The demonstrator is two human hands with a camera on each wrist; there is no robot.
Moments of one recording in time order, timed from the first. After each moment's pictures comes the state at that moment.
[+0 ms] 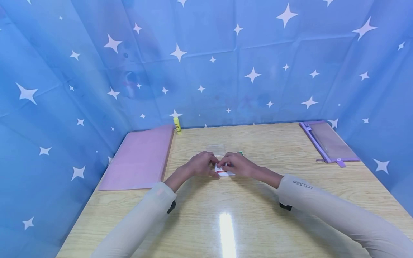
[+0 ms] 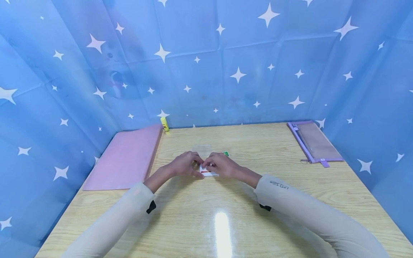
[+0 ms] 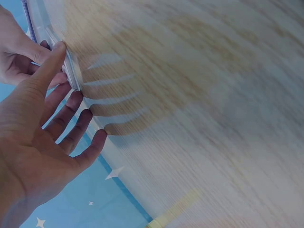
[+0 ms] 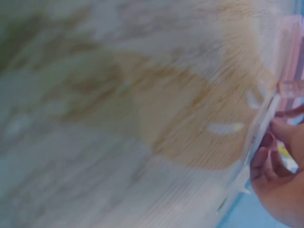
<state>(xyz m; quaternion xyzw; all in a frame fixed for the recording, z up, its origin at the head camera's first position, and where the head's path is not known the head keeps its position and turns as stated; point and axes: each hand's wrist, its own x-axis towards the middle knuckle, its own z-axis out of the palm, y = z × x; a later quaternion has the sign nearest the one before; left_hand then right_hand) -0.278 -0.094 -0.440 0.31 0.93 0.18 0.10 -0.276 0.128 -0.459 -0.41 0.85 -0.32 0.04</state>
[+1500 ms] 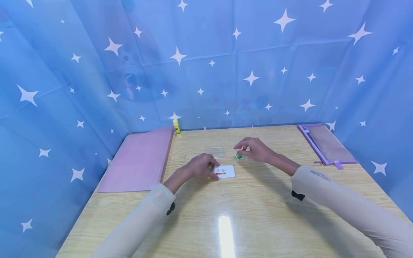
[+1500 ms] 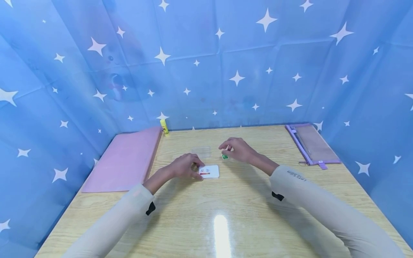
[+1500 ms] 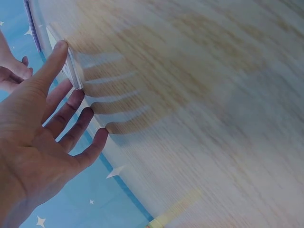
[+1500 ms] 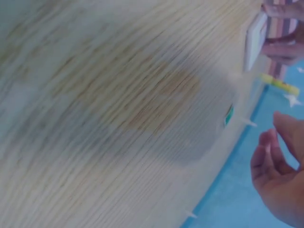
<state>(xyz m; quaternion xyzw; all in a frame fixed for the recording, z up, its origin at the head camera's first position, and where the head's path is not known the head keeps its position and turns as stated) -0.277 -0.094 -0.438 0.30 0.93 0.19 0.10 -0.309 0.188 -0.430 -0.37 0.88 -0.31 -0.06</state>
